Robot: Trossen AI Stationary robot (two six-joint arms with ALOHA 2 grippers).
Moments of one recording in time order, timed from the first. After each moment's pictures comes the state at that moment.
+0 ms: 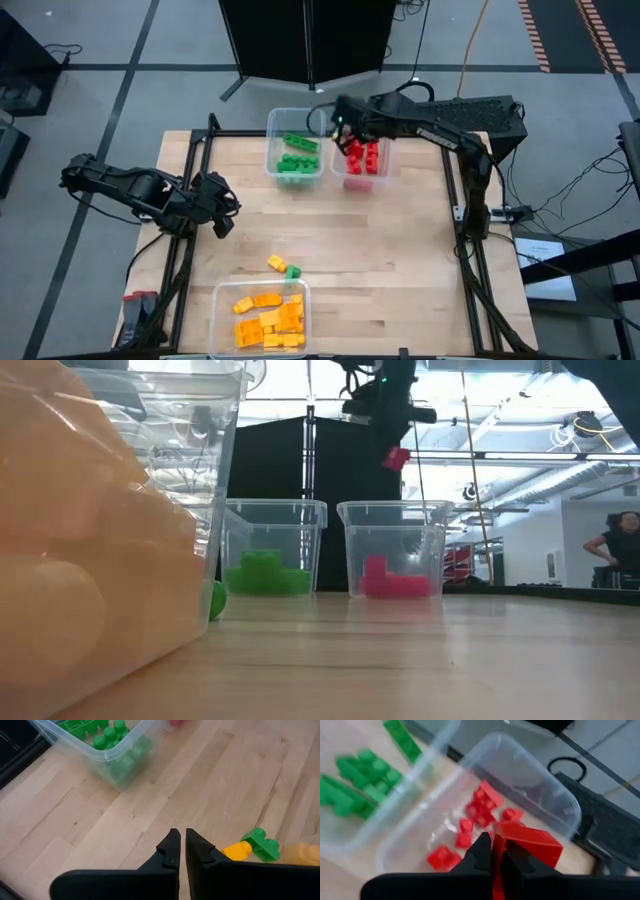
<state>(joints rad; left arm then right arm) -0.31 0.89 1.02 -1.14 -0.45 -0.78 -0.36 1.94 2.16 -1.47 0.44 0.56</state>
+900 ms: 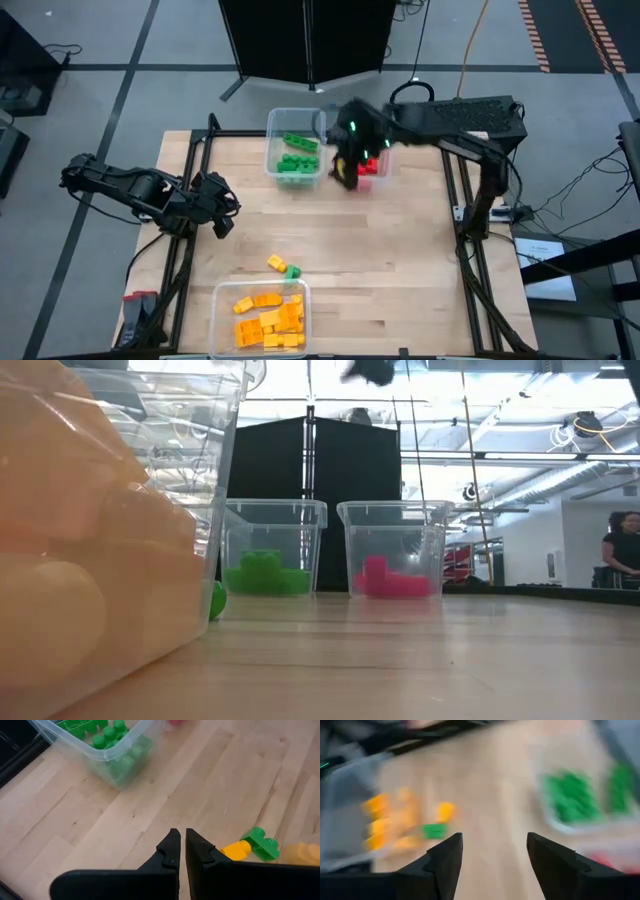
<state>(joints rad) -0.31 0.89 1.02 -1.14 -0.44 -0.78 -0.21 1.81 2.13 -1.20 -0.19 0.17</state>
